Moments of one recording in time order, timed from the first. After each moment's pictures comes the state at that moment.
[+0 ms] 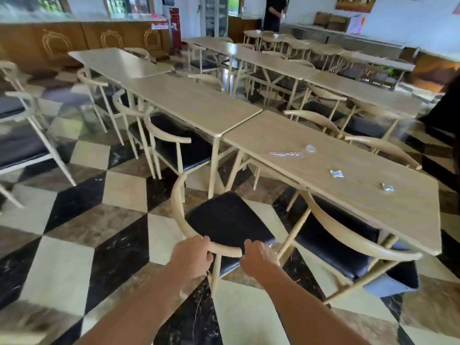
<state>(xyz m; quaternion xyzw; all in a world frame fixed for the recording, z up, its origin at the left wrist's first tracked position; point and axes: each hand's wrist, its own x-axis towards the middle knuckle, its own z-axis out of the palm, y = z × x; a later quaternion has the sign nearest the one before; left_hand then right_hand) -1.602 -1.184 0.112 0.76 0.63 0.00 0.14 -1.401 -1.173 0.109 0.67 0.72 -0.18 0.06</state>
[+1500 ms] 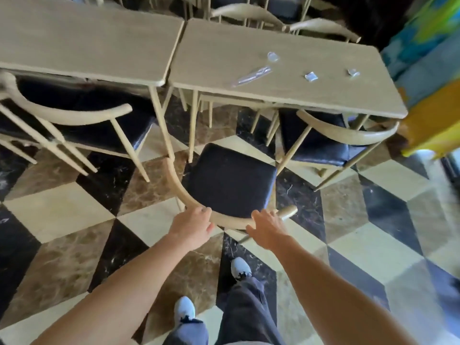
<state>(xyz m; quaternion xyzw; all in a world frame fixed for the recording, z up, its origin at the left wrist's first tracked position) -1.812 -0.946 0.029 0.92 0.36 -0.08 0.16 -1.614 -1.065 0.021 0.83 0.49 -0.26 0.07</state>
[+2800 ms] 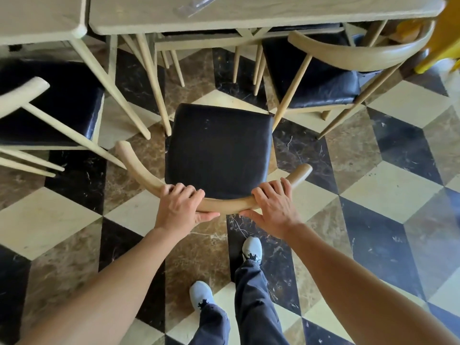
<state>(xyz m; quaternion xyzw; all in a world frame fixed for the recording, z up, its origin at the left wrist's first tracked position) -1.767 -0.882 -0.105 0.98 0.21 0.05 0.02 -1.562 -1.071 -0.117 0.81 0.58 -0.04 -0.09</state>
